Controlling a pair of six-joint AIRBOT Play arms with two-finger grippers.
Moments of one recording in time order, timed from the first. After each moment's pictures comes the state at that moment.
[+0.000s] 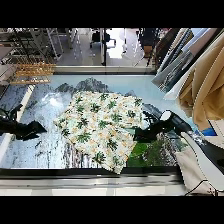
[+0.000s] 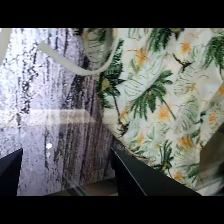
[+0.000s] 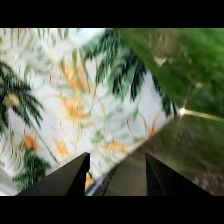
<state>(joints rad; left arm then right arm) 0.44 -1.41 1.15 0.98 -1.36 -1.23 0.07 -1.54 1.08 -0.97 1.20 1.39</state>
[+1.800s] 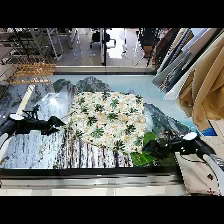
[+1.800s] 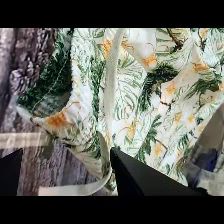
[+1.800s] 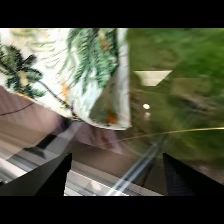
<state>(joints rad) 0.26 -1.63 1.12 0.70 -1.06 -1.23 -0.24 -1.28 0.62 -0.73 1.19 1.17</state>
